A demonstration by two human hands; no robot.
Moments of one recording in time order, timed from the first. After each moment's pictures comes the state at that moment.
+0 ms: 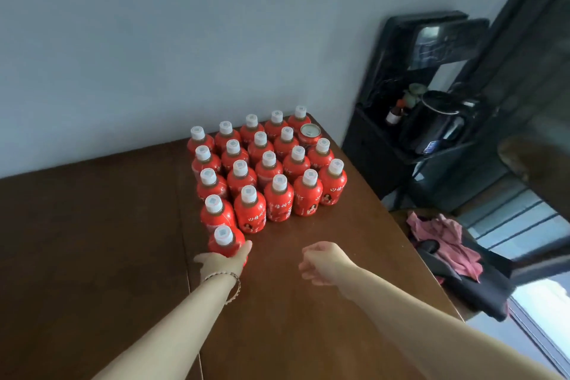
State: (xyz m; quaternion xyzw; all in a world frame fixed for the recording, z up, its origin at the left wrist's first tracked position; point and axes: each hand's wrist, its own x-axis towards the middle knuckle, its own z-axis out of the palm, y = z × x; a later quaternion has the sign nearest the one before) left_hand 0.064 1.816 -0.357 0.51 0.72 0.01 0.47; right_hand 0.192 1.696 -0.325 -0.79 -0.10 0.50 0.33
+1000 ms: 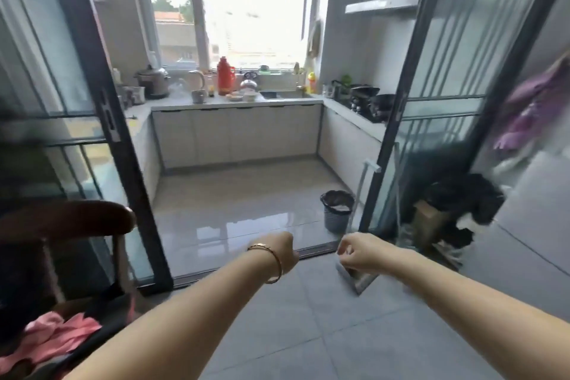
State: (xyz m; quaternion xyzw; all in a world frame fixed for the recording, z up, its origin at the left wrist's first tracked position) left_hand 0.153 1.058 -0.164 0.91 -0.37 -0.16 0.05; right_hand 0.042 0.924 -0.149 -0.94 0.26 0.12 0.18
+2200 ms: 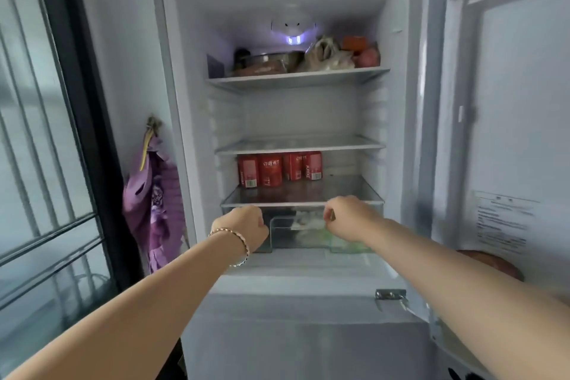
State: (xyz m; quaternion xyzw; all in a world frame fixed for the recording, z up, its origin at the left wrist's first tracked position) left_hand -0.151 0.060 0.002 0.56 -0.81 0.00 0.15; right_hand -0.340 0.117 0.005 -0.65 0.73 -0.19 0.02
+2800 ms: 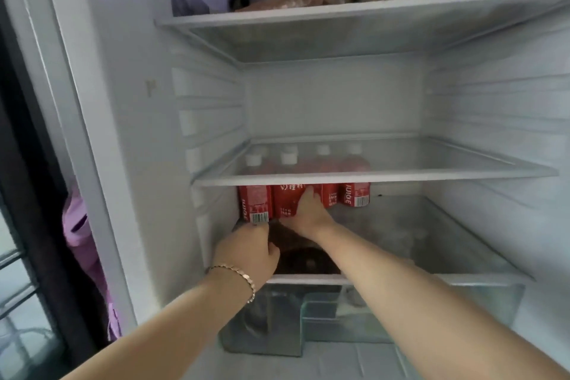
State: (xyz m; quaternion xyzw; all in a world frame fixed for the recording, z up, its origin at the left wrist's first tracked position) left_hand -0.187 -0.190 -0.018 0.54 -0.82 0.05 0.19; right_hand -0.330 -0.248 -0.027 -0.56 0.70 -0.40 0.21
